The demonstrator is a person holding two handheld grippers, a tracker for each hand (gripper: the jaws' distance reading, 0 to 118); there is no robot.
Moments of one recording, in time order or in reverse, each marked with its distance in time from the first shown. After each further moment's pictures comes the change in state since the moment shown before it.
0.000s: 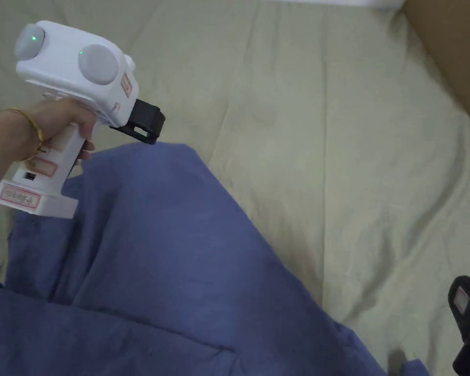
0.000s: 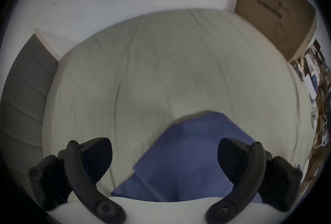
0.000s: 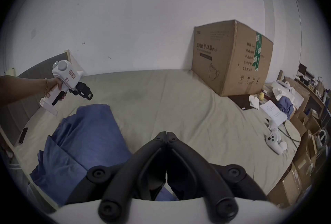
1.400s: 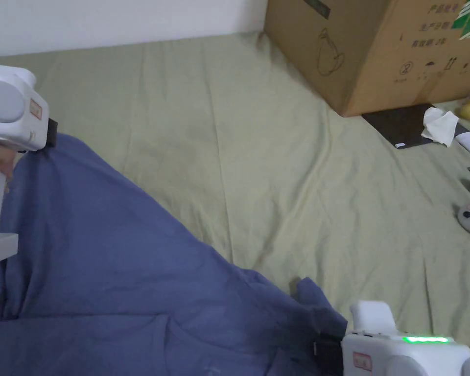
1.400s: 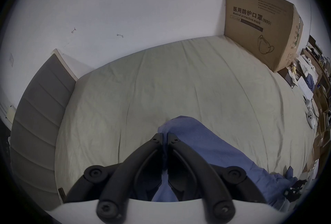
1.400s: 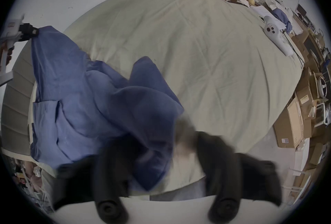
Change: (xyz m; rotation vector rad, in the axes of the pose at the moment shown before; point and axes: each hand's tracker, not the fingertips) left arm 0.057 -0.056 0.146 0.275 0.072 0.026; right arm 0.056 -0.136 0.000 -0.677 -0.057 -0.237
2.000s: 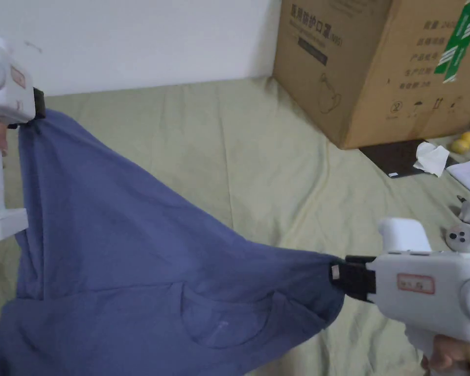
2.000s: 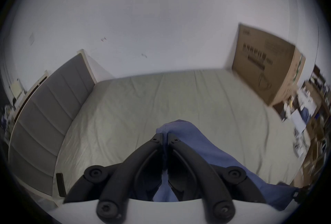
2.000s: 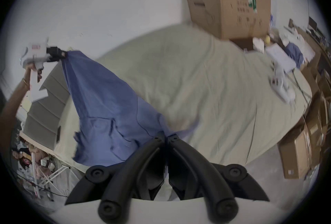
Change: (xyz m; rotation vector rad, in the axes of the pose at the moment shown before) left arm -0.049 0.001 0.154 0.236 0.030 0.221; right arm 0.007 0.052 0.180 0.334 0.281 0.109
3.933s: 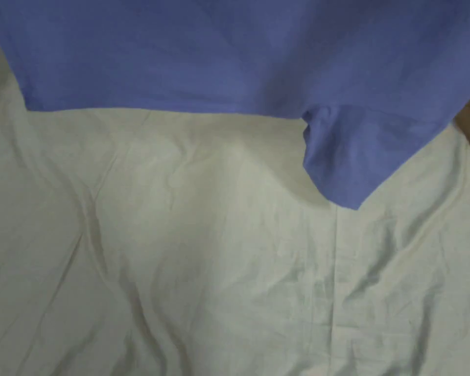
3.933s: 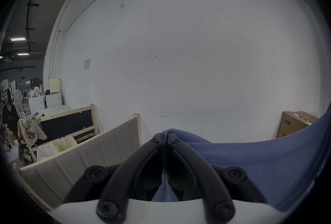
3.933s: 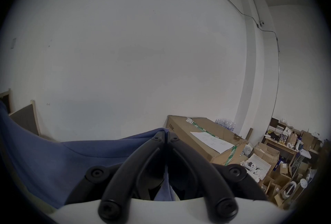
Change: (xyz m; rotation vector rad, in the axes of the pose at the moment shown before) left arm -0.135 0.190 0.087 0.534 0.349 0.181; right arm -0.214 0.487 0.017 0.750 -0.506 0.320
